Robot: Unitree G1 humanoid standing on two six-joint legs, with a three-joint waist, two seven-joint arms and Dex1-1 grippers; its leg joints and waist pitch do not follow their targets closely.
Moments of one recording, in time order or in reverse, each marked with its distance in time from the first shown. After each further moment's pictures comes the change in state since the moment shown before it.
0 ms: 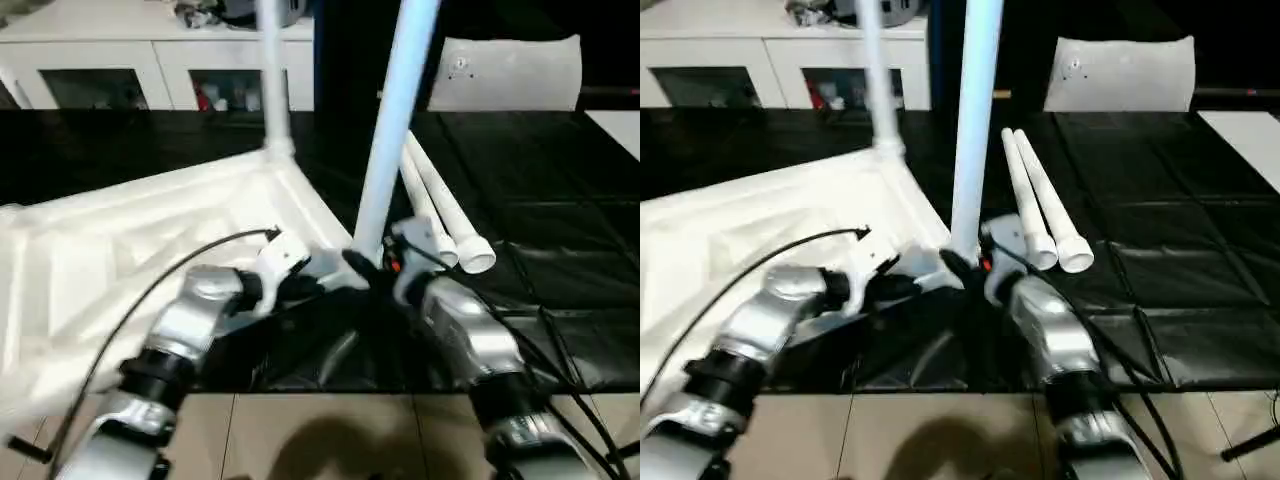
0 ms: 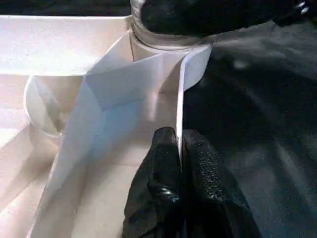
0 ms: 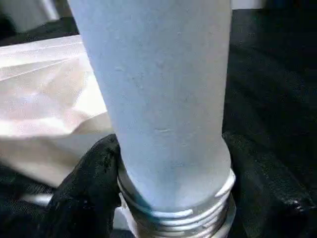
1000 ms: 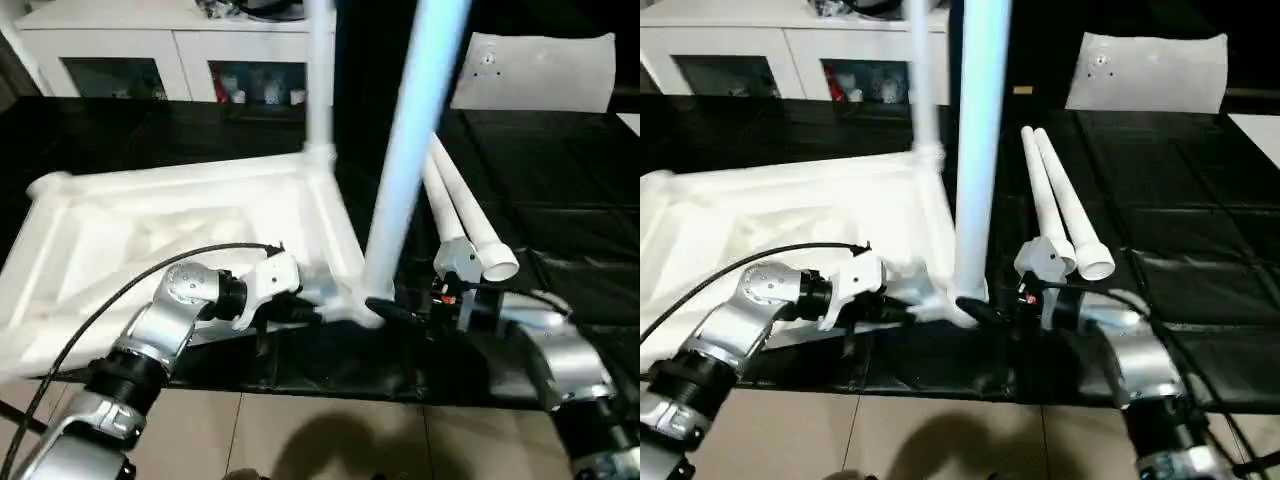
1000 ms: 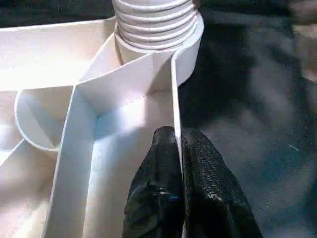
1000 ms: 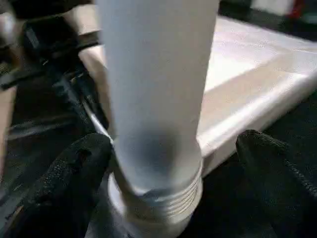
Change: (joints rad) left arm -0.006 0.208 -0.117 0.057 -0.063 -0.354 -0.442; right arm 0.152 -0.380 0.100 -0.247 0.080 -0.104 0.648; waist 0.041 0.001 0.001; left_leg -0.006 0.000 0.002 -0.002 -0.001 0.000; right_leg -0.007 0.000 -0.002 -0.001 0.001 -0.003
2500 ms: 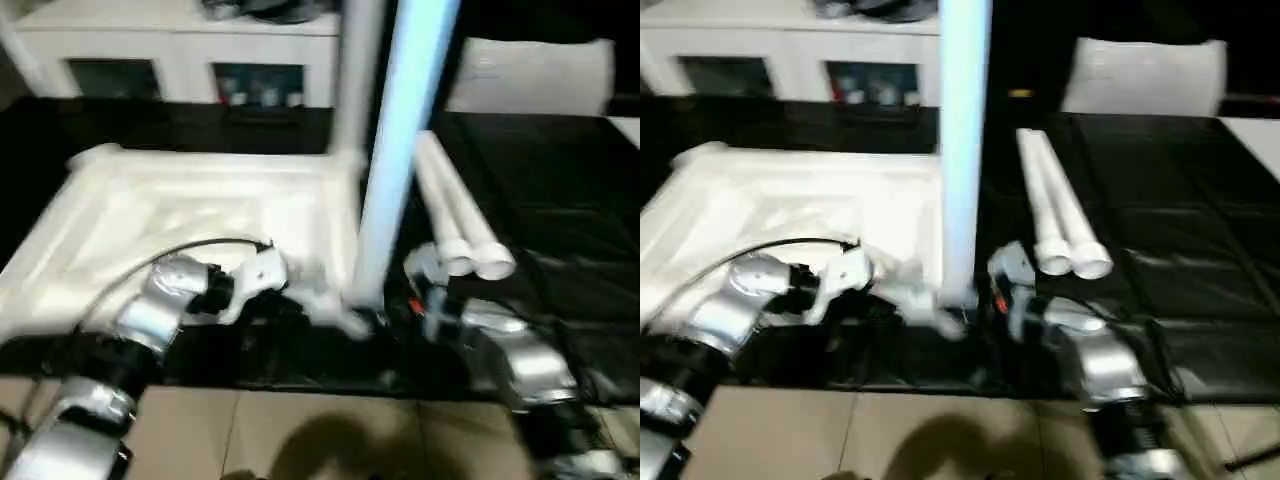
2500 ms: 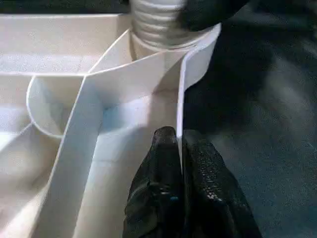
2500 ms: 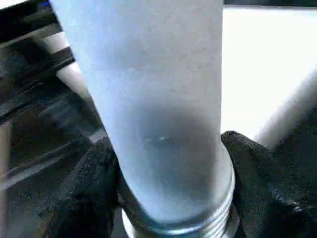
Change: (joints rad) left arm 0.003 -0.068 0.076 0.010 0.024 0.111 0.174; right arm -0.013 0.278 -0.063 0.062 -0.018 0.139 -0.342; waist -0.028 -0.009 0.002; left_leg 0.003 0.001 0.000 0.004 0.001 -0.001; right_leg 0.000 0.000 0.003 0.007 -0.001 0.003
